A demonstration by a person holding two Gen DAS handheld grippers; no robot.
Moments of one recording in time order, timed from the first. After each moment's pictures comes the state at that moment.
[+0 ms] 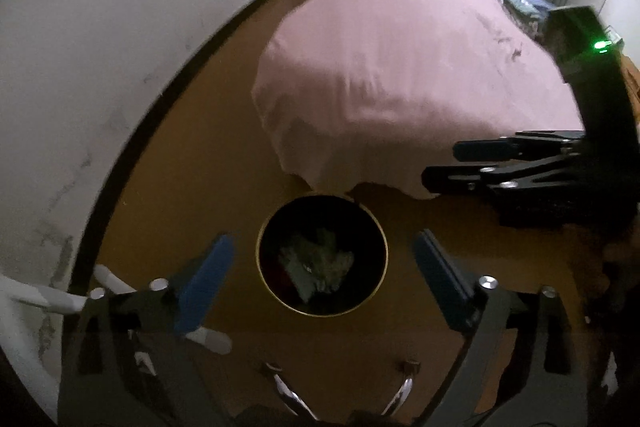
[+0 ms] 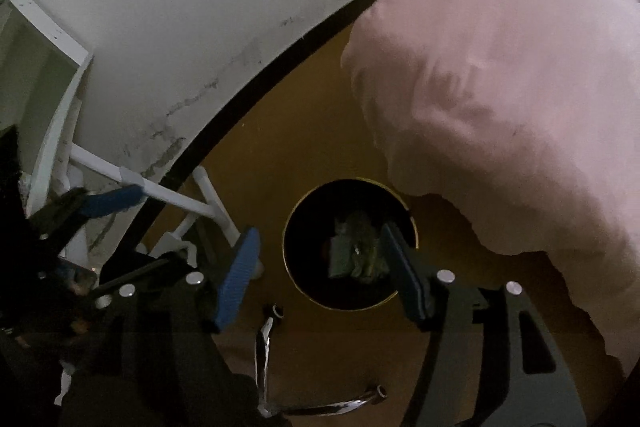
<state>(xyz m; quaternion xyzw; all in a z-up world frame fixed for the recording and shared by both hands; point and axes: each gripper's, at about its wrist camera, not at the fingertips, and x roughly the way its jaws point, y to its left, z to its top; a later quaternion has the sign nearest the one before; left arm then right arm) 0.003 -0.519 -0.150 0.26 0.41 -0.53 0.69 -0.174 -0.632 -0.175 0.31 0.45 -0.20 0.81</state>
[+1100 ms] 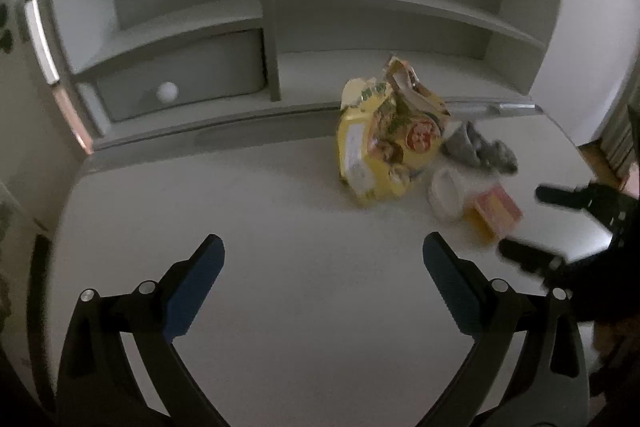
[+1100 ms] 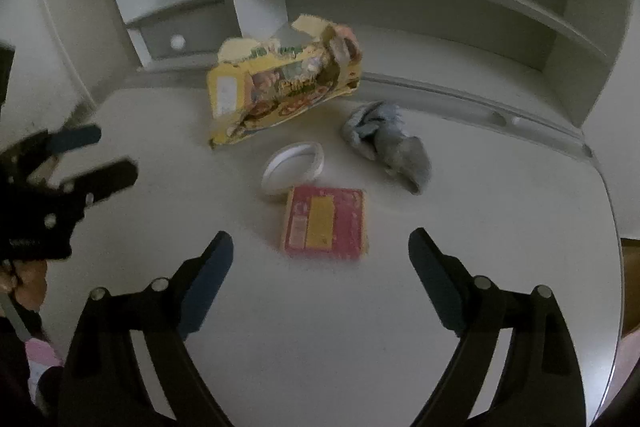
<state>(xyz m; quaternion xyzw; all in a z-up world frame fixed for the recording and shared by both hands) 0.212 0.076 -0.030 0.01 0.41 -0.07 0.91 0.220 -0.110 -0.048 -0.04 0.45 0.14 0.88</state>
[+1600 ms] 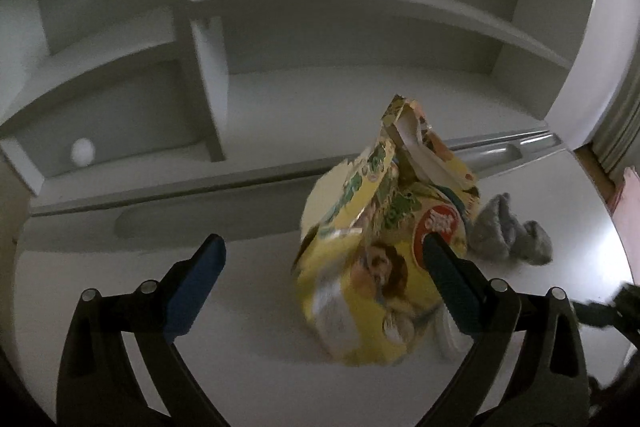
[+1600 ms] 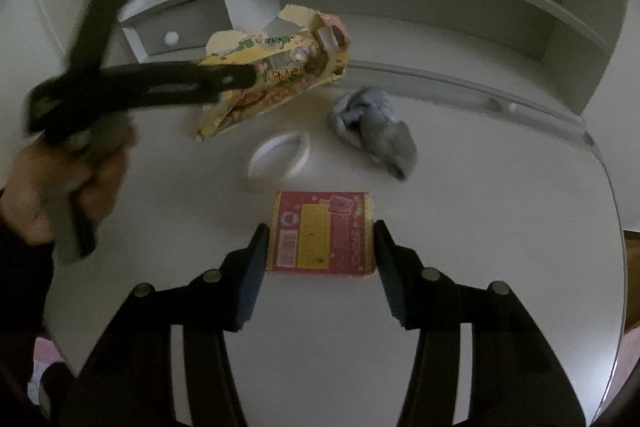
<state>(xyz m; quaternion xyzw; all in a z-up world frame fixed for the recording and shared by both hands) 0.318 0.028 -0.054 0.01 0.42 -0.09 0.90 0.198 -0.141 -0.046 -0.02 0.45 0.15 0.88</state>
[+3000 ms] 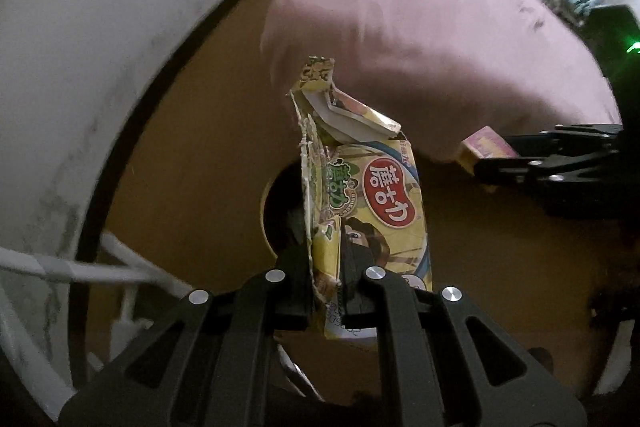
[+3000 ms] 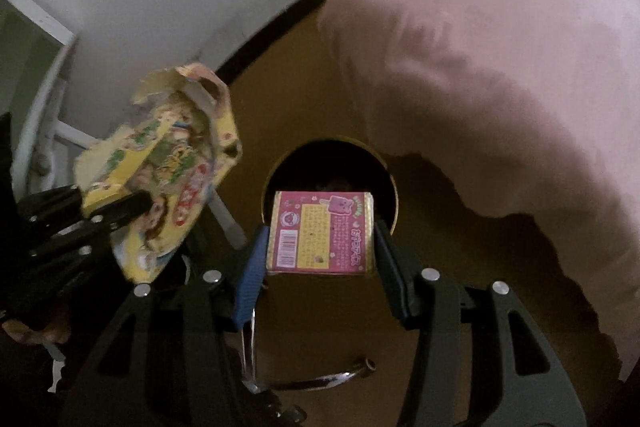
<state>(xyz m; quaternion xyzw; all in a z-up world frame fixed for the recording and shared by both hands) 0.011 -0.550 -0.226 0.31 0.48 -0.48 0.66 -0.210 -0.649 -0.235 0.34 0.51 -0.20 0.76</state>
